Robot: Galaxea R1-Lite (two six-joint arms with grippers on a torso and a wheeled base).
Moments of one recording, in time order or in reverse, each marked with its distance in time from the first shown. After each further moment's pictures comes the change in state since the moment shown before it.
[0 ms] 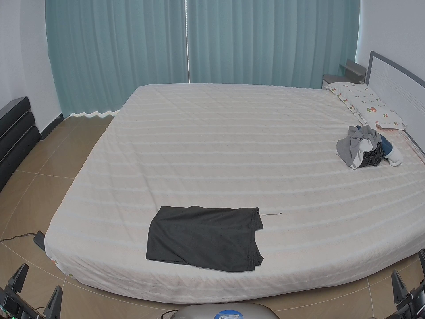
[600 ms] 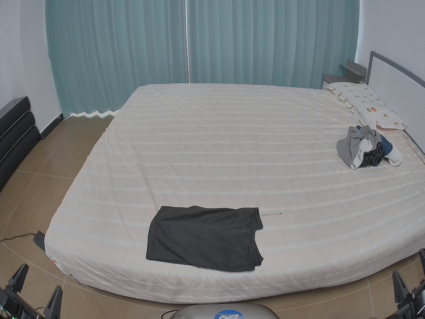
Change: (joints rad) left arm 0.000 0.000 0.000 0.000 0.000 0.000; right arm 0.003 0.001 0.000 -0.015 0.006 0.014
